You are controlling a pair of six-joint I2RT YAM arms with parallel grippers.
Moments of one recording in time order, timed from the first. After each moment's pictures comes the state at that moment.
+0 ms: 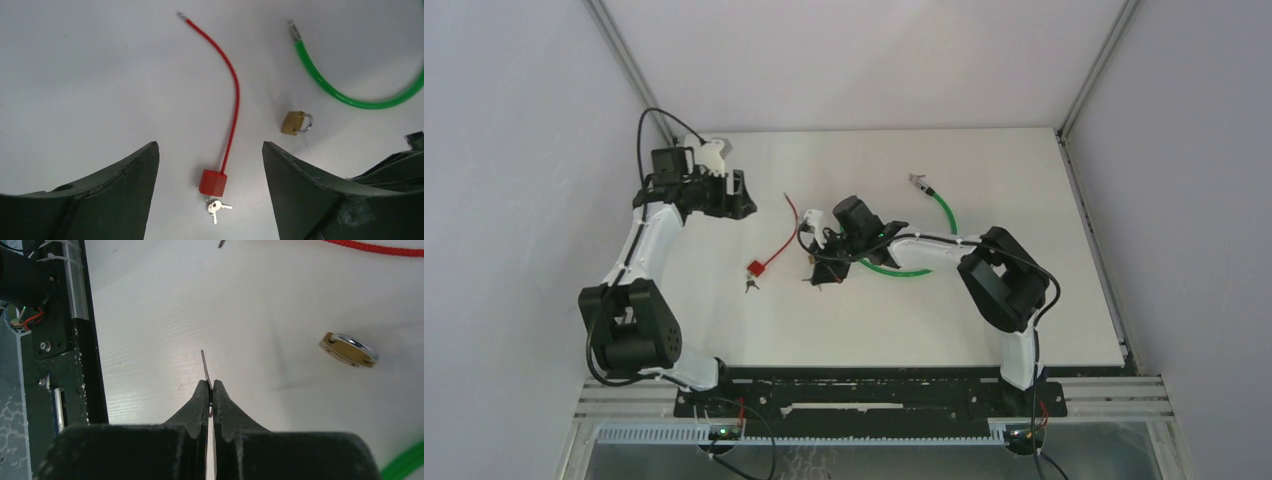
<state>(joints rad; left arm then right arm) 0.08 1.52 1.23 -0.55 0.52 0.21 0.81 1.91 1.27 -0.10 -0.63 -0.07</state>
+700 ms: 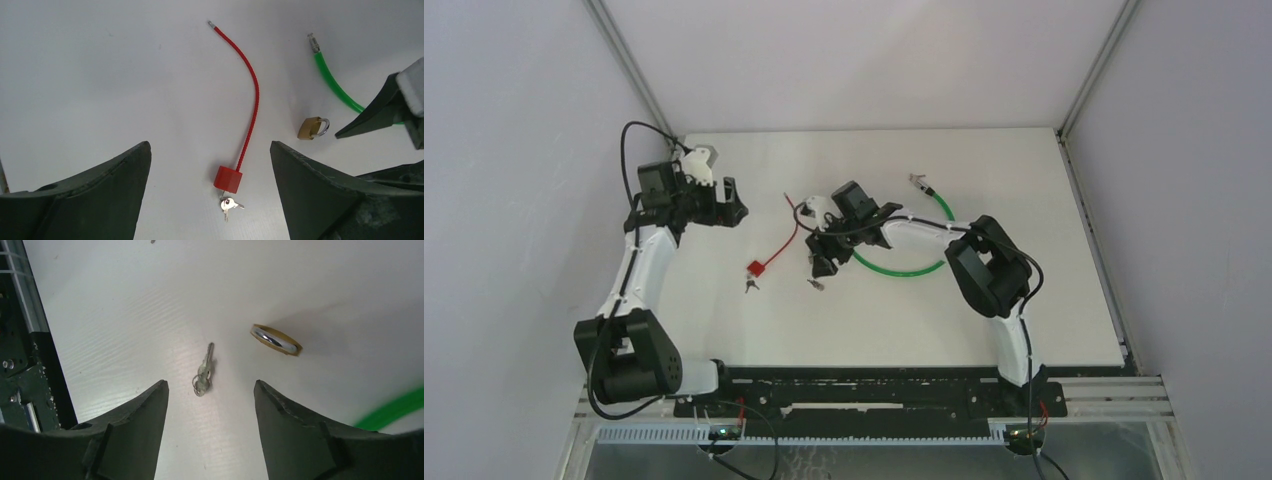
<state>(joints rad) 0.17 1.35 1.09 -0.42 0.47 0.18 0.77 2.09 1.50 -0.28 -0.57 -0.07</state>
